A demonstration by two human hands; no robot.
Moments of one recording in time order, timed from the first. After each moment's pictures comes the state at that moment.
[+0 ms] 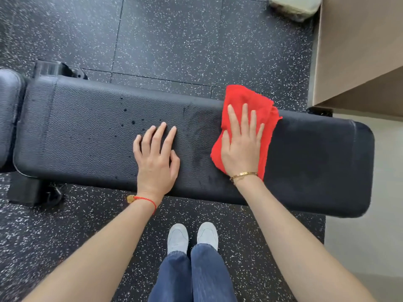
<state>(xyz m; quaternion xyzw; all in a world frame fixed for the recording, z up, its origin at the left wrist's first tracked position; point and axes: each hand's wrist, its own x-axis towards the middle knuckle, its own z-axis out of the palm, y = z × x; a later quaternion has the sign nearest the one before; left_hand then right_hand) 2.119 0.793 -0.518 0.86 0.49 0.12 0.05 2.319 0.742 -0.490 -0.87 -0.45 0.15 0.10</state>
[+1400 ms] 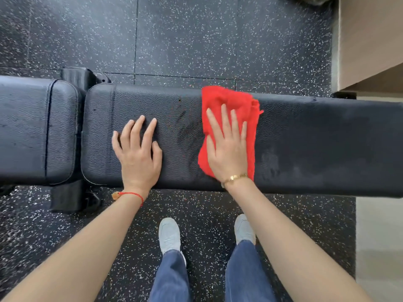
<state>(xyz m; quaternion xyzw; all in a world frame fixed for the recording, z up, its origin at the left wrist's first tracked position) 1.963 0.898 -0.521 0.85 0.50 0.11 0.05 2.160 0.810 -0.491 -0.85 -0.50 0.16 0.08</state>
